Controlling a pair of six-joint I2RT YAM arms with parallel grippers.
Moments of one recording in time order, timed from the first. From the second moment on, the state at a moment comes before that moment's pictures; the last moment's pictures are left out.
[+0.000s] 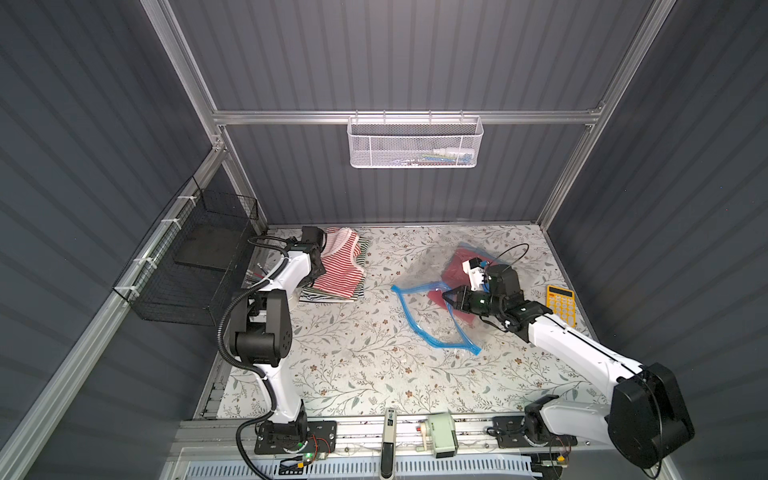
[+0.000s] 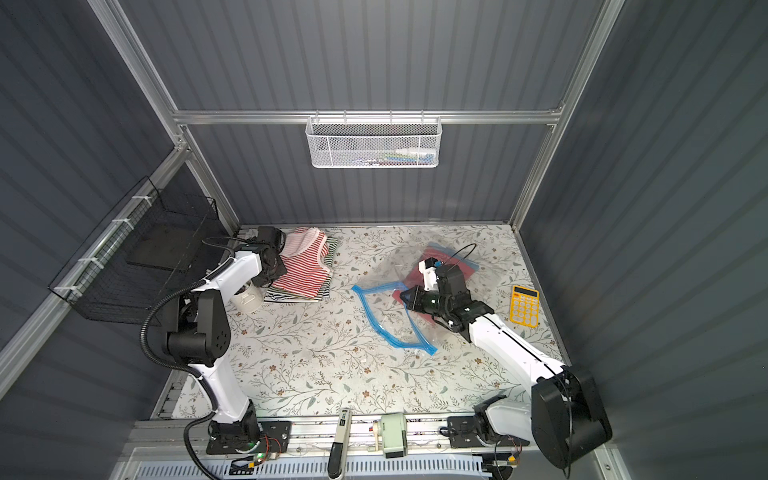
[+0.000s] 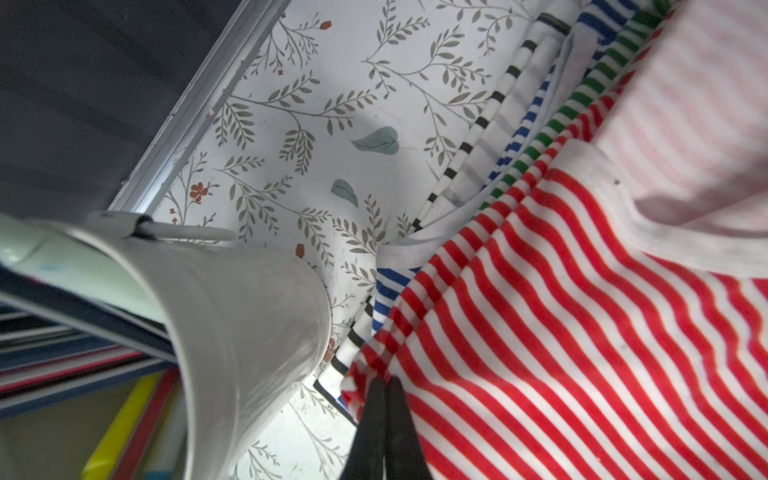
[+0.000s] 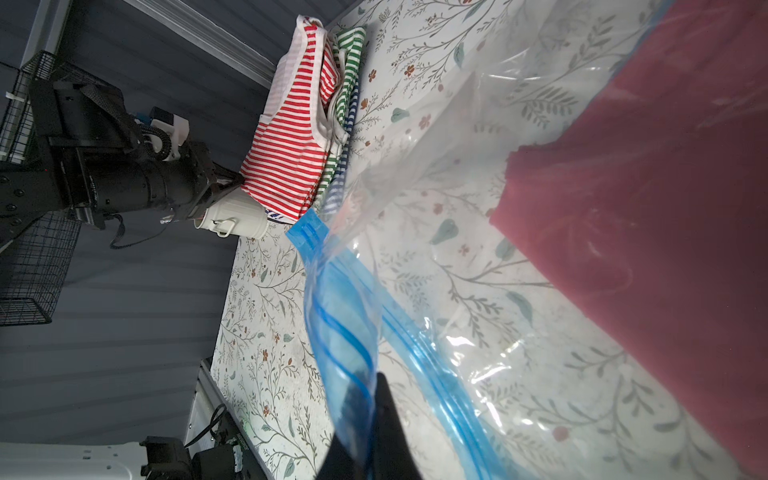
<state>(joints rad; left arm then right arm) -0.10 1.89 1.44 -0.72 -0.39 -0.57 0.40 1.25 0.76 -0.11 -0.44 0.65</state>
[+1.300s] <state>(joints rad) -0.38 2.33 2.06 -0.69 -0.40 -0.18 0.41 1.32 0.75 -0.07 -0.47 0.65</state>
